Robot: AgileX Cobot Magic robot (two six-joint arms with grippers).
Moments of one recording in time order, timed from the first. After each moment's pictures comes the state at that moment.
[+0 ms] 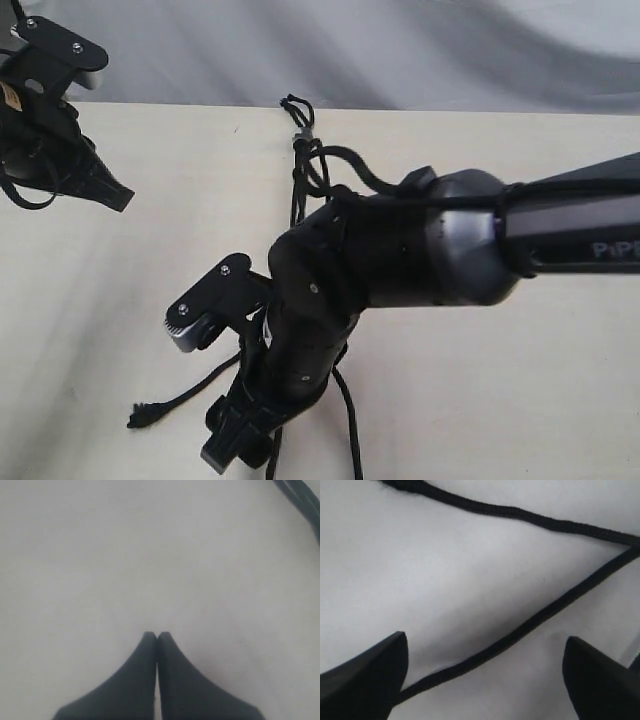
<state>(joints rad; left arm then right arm) -0.14 1.47 -0.95 0.04 0.51 0.26 0.86 1.88 -1.09 0.13 0.63 -0.11</state>
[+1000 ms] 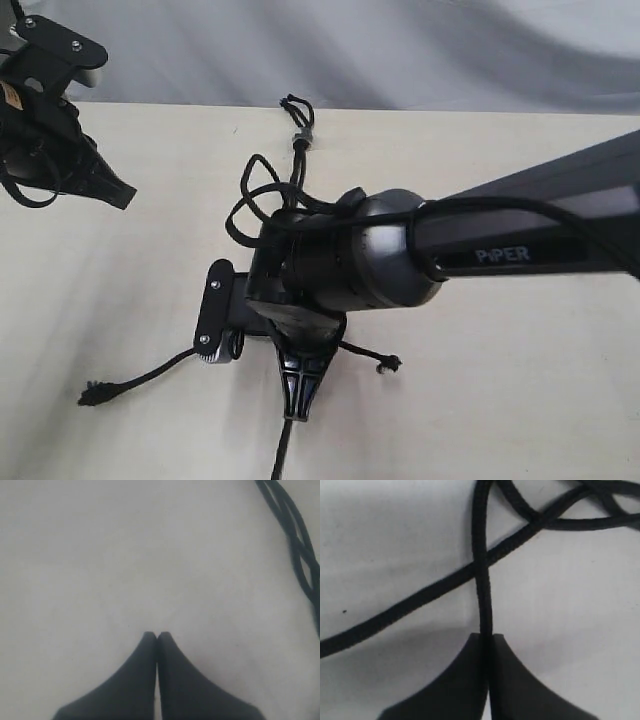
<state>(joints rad) -0.14 1.47 -0.95 0.02 0.50 0.26 0.87 2.01 -1.18 -0.54 0.70 -0.07</state>
